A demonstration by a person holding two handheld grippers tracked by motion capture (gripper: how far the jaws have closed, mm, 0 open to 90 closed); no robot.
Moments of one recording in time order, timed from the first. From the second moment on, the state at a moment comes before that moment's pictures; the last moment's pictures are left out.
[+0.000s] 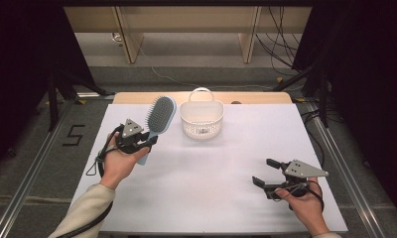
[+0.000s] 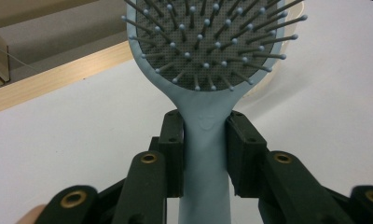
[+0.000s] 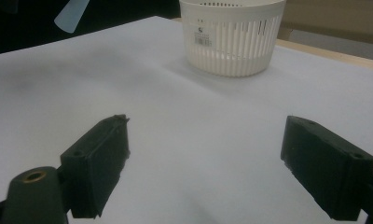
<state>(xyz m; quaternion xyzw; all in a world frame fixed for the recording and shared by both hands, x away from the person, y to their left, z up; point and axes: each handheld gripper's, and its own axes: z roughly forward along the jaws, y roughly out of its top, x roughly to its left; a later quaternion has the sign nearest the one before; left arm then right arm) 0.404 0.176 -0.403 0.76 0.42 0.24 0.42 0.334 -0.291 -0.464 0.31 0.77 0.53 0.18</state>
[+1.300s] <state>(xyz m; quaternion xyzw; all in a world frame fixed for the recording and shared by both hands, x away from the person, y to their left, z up) 0.414 0.168 -0.397 0.76 0.41 0.27 0.42 0.333 -0.292 -0.464 0.31 0.77 0.53 0.18</state>
